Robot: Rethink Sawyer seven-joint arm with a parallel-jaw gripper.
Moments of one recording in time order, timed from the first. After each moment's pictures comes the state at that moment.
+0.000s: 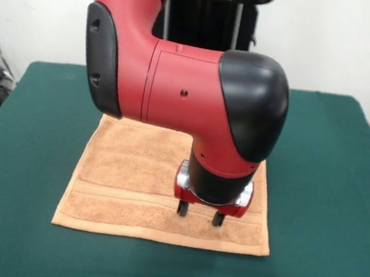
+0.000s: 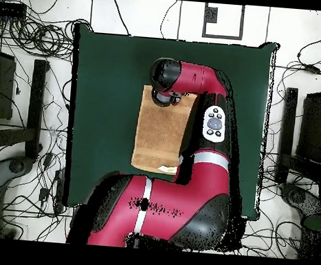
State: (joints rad) arm -0.13 -0.11 -0.01 0.85 -0.11 1.10 1.86
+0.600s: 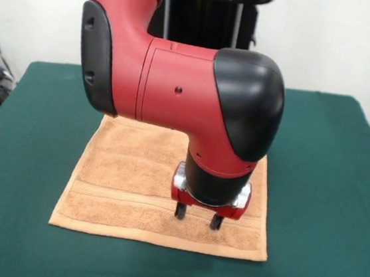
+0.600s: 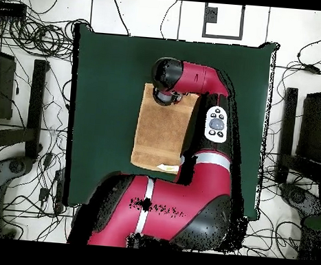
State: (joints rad) arm -0.14 -0.12 -0.01 0.86 -0.10 1.07 1.86
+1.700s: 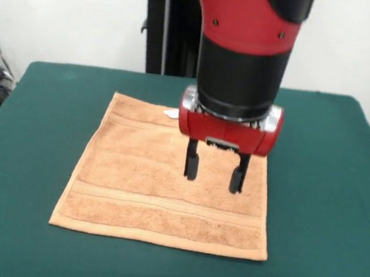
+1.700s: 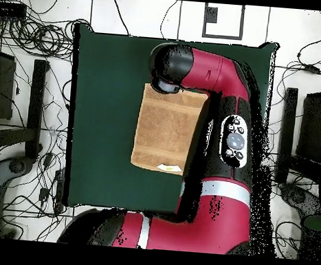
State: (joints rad) arm -0.15 -0.40 -0.01 1.03 -0.02 0.95 1.86
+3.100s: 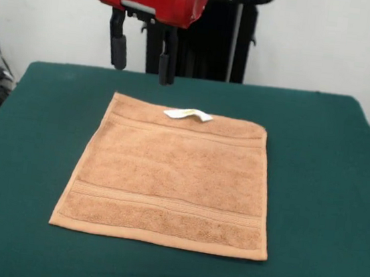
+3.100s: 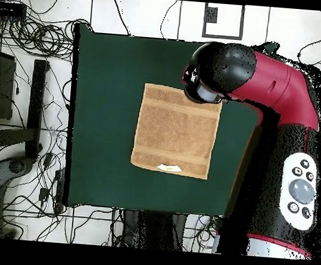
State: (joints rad) arm -0.27 -0.62 -0.01 1.12 -0.03 1.10 1.86
